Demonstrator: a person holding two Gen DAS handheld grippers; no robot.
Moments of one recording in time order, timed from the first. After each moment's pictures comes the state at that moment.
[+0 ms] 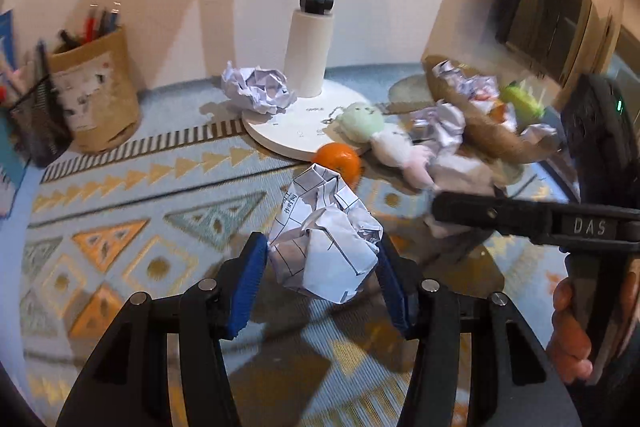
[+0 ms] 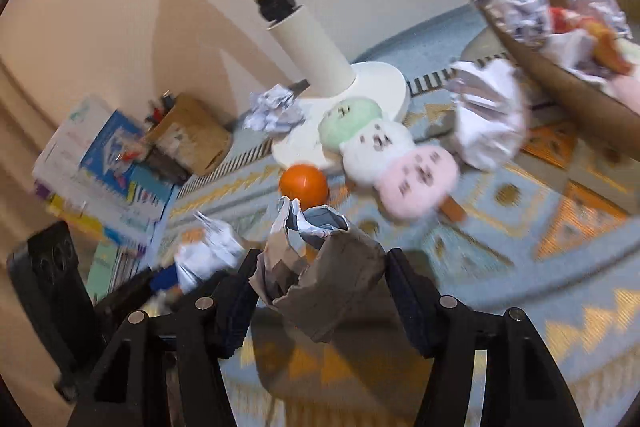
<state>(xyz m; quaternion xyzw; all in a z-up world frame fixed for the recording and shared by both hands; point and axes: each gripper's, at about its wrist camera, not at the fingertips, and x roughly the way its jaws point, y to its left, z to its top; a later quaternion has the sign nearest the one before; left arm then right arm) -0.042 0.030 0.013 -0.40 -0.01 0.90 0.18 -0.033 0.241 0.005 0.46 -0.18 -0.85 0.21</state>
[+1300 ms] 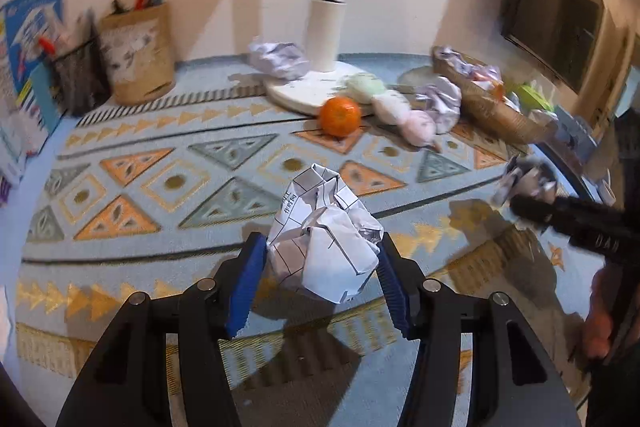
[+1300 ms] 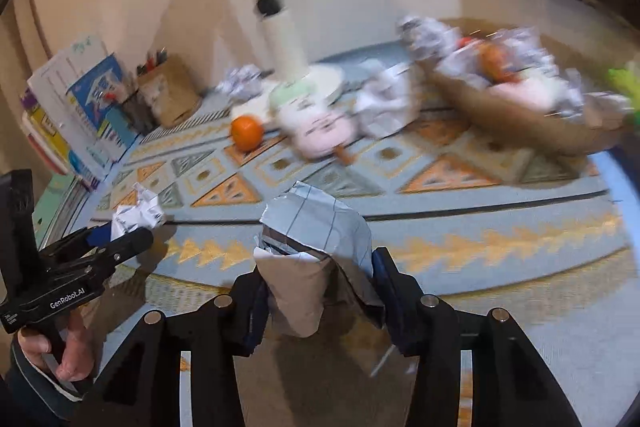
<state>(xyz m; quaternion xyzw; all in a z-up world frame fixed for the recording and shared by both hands) 0.006 0.041 -0.002 -0.39 -0.02 0.91 0.14 0.035 0.300 0.016 0.40 -0.06 -0.91 0.12</state>
